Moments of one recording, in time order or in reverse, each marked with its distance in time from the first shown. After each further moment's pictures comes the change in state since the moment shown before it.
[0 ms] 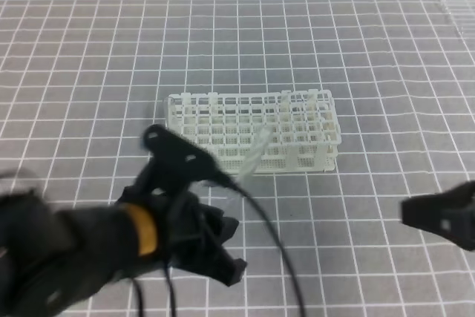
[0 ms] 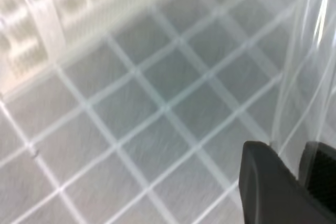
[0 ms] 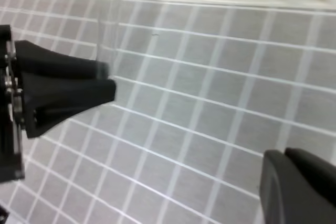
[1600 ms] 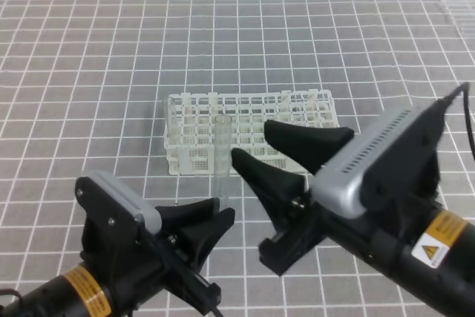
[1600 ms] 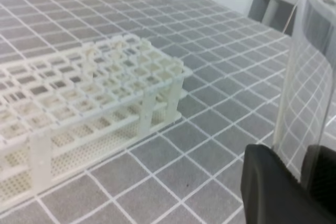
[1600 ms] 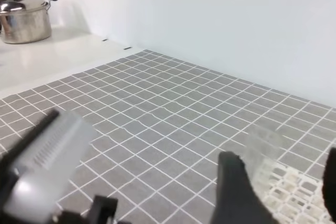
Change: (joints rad) left arm 0.037 -0.089 0.488 0.008 -1.036 0.002; right arm 0.855 0.217 0.066 -0.263 -1.303 -0.009
